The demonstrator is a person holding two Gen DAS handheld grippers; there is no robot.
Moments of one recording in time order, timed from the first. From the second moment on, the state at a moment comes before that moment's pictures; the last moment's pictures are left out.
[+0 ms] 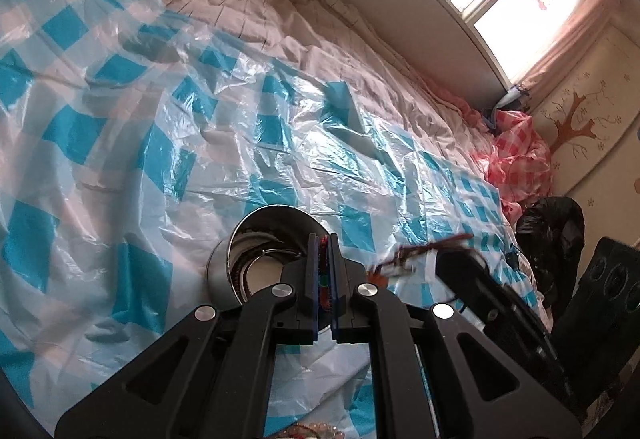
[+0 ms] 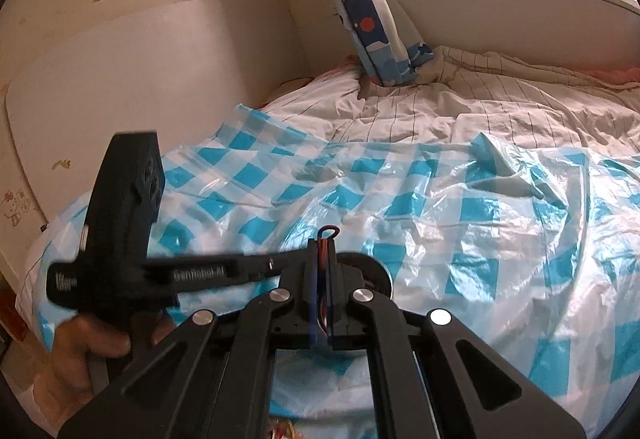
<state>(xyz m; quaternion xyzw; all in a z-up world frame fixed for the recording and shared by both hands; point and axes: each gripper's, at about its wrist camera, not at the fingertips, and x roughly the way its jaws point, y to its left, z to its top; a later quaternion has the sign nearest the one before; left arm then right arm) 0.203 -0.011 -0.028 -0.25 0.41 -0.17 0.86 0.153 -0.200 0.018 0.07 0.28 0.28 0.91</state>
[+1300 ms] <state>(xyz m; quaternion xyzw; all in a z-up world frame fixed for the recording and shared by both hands) 0.180 0.019 -0.020 -0.16 0.42 -0.05 0.89 0.173 -0.193 -0.017 0.02 0.36 0.25 0.90</state>
